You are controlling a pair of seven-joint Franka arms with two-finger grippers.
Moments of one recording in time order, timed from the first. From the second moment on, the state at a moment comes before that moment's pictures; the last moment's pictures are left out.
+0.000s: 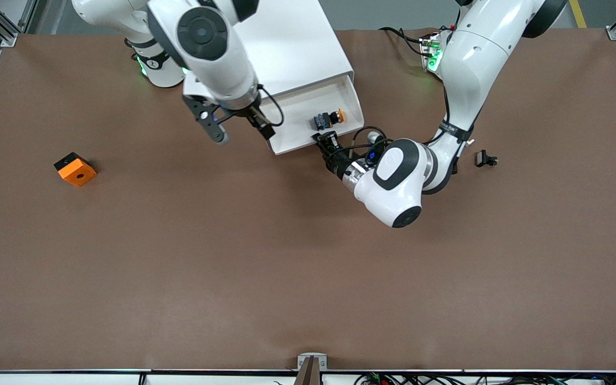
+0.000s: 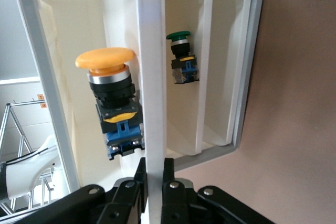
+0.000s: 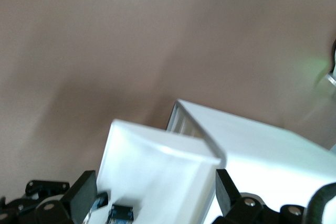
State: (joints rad) left arm -0.40 0.73 -0.17 -1.42 -0.88 1.53 -2.38; right arm 0.74 0.24 -0.02 -1.52 0.18 1.61 1.65
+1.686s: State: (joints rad) left arm -0.41 0.71 -0.12 -1.25 -0.18 1.57 -2.10; right arm 0.94 0.43 -0.03 -1.46 0.17 1.86 2.08
